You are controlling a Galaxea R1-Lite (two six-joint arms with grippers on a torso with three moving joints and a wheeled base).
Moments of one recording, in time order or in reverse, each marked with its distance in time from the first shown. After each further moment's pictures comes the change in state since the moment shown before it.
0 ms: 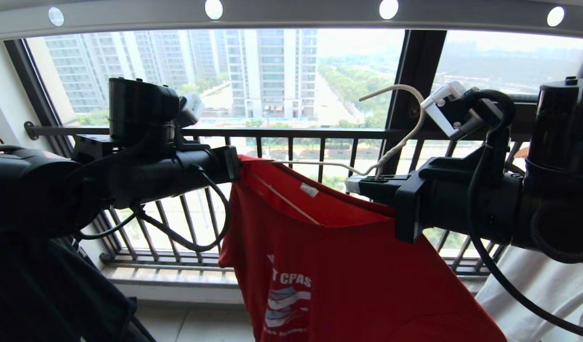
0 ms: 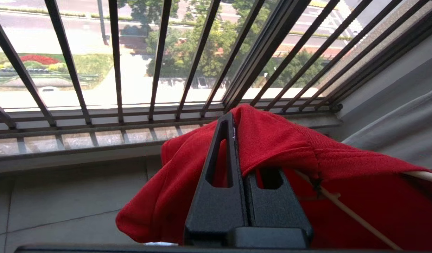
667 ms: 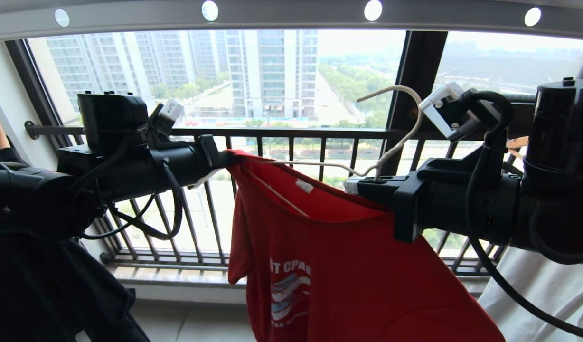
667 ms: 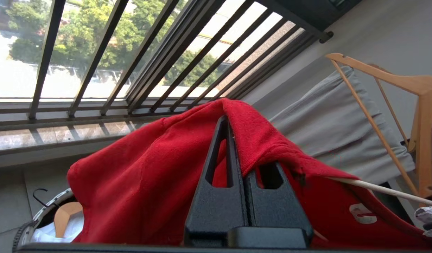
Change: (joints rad) left arm 0.157 0.051 0.091 -0.285 -0.460 -0.271; right arm 0.001 0.000 0.001 0.000 0.002 0.000
